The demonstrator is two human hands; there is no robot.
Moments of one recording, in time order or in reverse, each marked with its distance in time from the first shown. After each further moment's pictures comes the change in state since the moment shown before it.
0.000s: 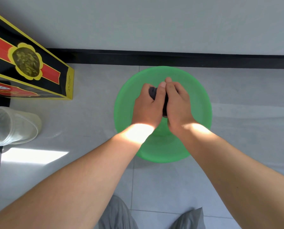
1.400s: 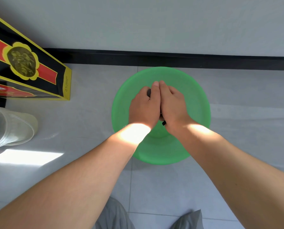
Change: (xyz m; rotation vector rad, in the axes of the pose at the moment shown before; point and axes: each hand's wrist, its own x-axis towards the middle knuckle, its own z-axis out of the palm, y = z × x) left_hand 0.003 0.011 -0.003 0.132 0.031 -0.058; right_hand 0.004 0.000 0.006 -0.133 -0.015 0.115
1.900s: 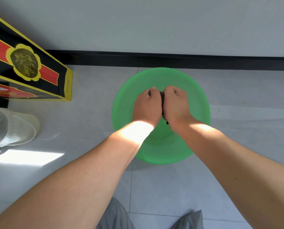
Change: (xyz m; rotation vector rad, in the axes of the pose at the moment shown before) left_hand 0.000 0.007 0.005 -0.124 -0.044 -0.123; right_hand 0.001 -0.002 -0.007 -0.104 0.044 -0.121
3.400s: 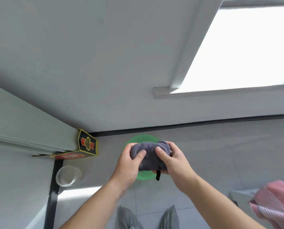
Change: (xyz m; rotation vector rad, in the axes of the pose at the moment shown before) left_hand -0.299 0.309 -0.216 -0.172 -0.314 0.076; right_hand -0.334 -0.347 -0.132 0.226 -0.139 0.100
